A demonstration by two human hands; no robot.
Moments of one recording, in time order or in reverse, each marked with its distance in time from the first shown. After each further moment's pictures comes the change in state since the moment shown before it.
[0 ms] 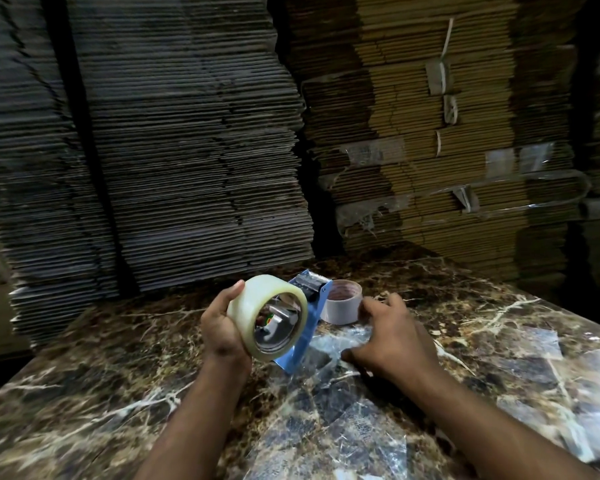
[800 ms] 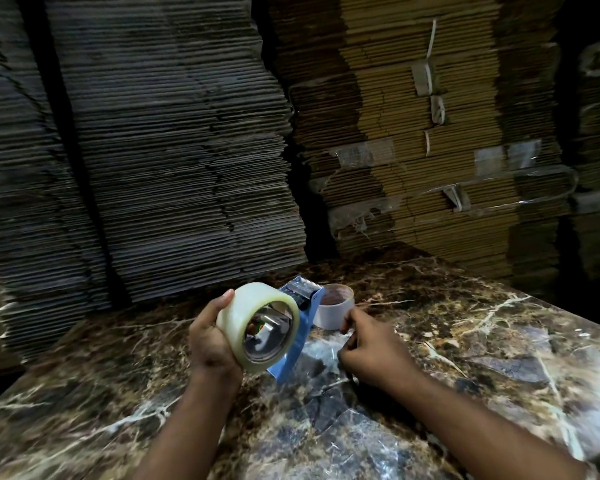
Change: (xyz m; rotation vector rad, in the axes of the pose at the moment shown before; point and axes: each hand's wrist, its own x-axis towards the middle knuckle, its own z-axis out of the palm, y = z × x) left_hand 0.001 -0.001 0.002 -0.027 -0.001 0.036; right_hand 0.001 0.001 0.005 0.258 -0.182 0.036
